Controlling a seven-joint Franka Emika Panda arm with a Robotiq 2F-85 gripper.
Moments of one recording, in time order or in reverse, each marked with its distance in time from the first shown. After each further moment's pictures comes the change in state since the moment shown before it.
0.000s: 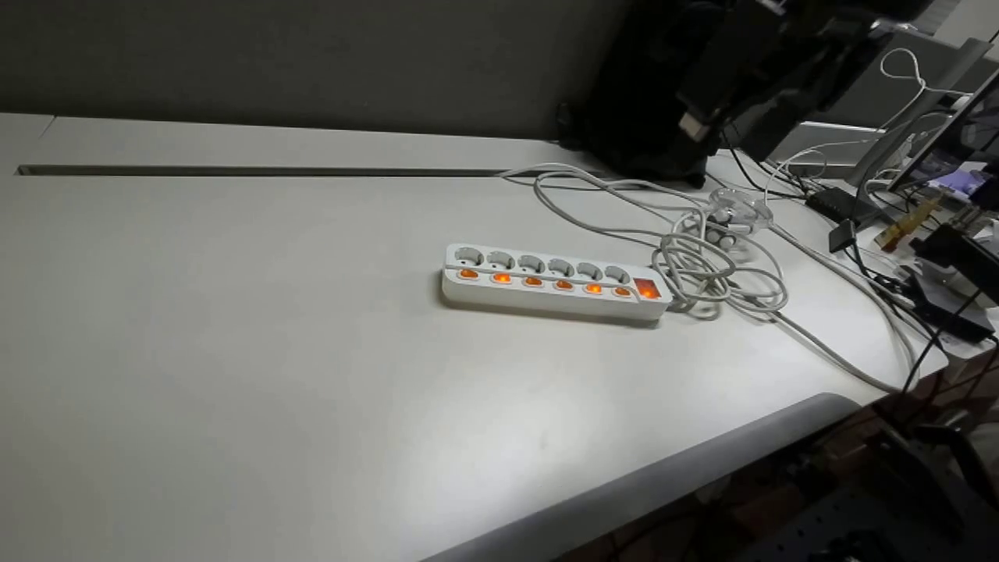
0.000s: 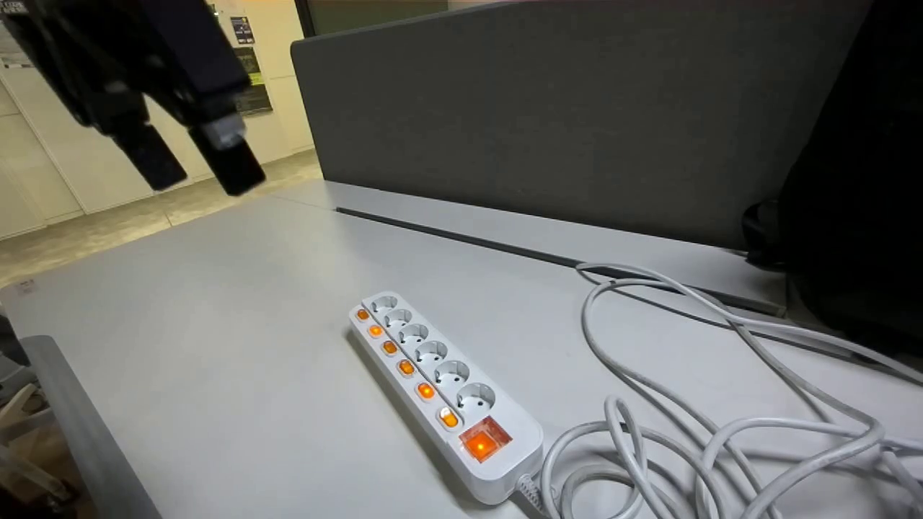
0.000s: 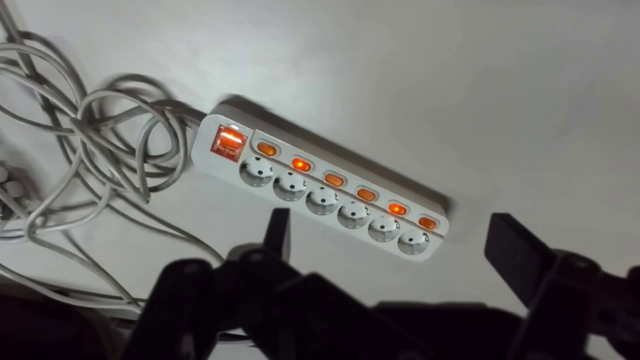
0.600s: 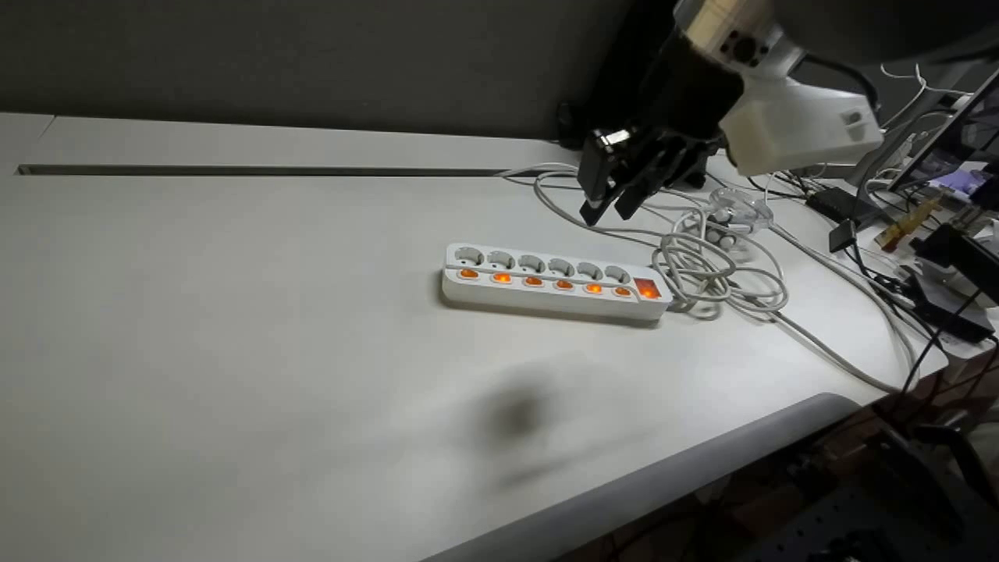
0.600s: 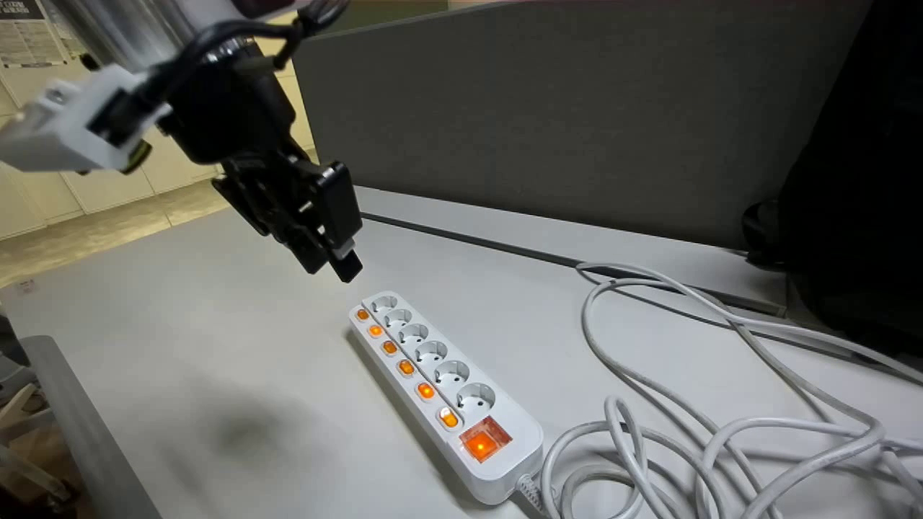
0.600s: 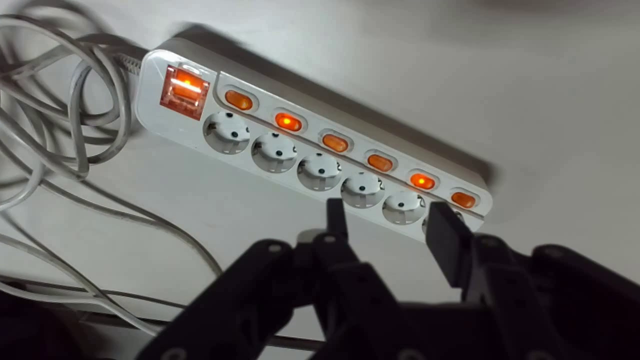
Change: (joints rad) arm -0.030 0.440 0.053 0.059 -0.055 0.471 0.111
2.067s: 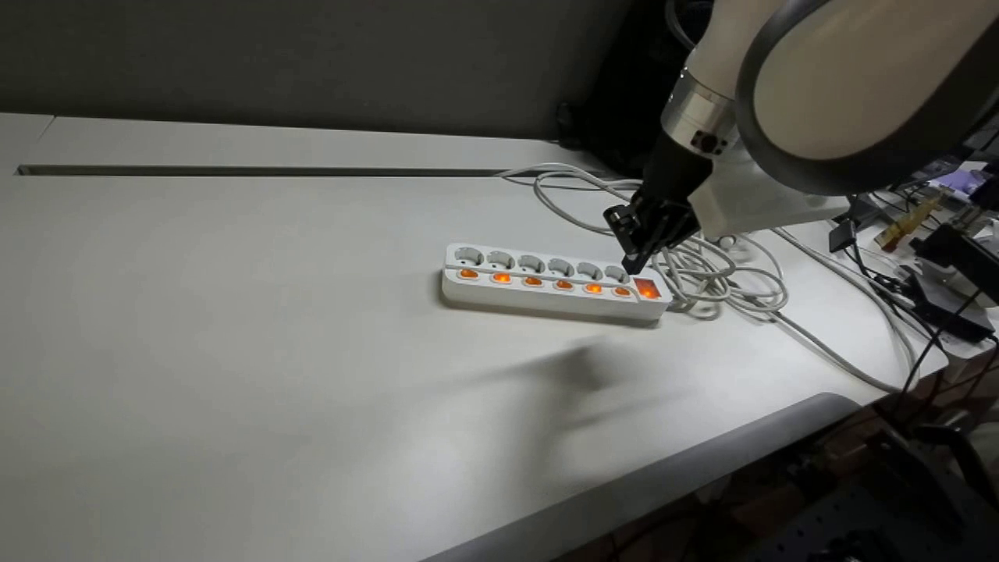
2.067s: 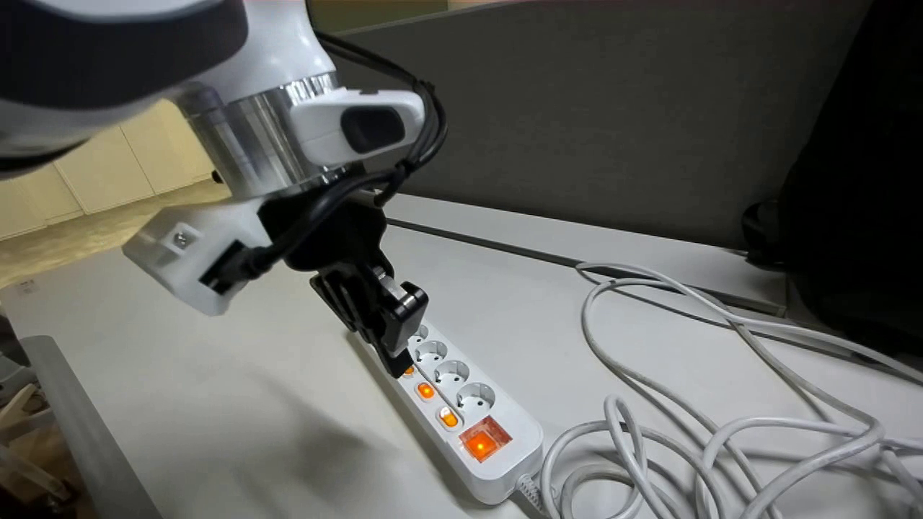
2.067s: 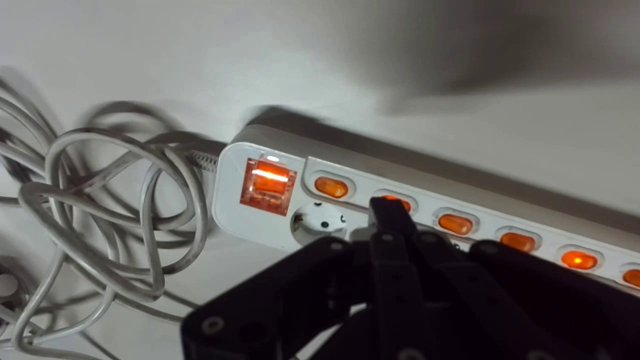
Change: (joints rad) arm -0.090 0.260 -0.079 0.118 -0.333 0.006 0.325
